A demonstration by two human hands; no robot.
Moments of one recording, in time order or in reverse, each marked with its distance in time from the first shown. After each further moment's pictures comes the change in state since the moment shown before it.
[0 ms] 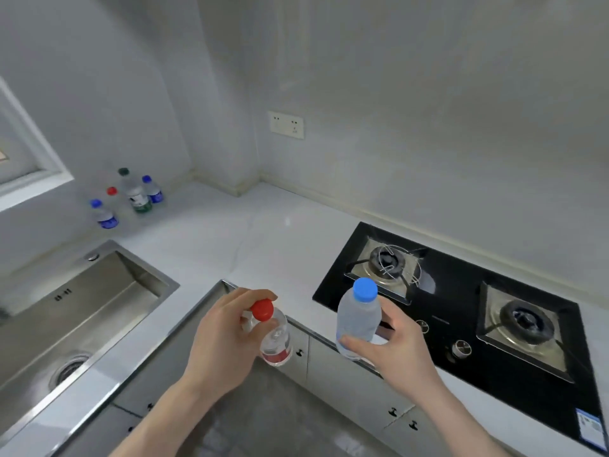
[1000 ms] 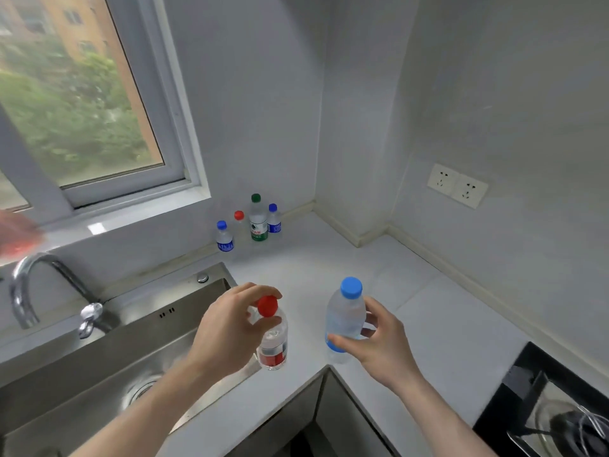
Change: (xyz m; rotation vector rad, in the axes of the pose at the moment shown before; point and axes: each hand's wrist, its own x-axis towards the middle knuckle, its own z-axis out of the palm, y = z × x) left_hand 0.197 -0.225 -0.182 0.194 0.222 -0.219; right_hand 0.303 -0.083 0.304 -0.017 -0.355 -0.100
